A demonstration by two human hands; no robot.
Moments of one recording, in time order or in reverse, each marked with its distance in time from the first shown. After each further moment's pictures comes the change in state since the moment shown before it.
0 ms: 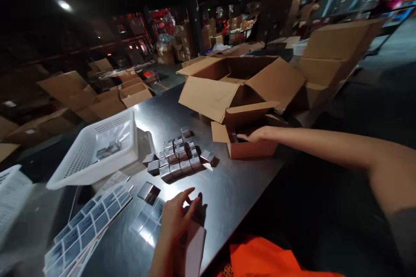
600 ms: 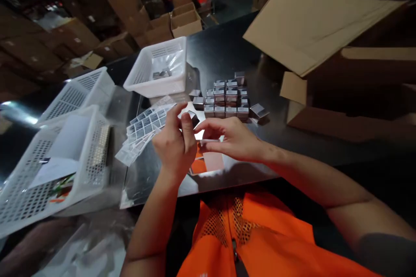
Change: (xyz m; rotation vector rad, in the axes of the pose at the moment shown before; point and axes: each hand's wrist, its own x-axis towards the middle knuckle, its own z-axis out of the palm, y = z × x) left_hand -0.034 0.071 -0.104 0.277 0.867 -0.138; right_hand -0.077 -0.254 0.087 0.941 -0.374 -0.691
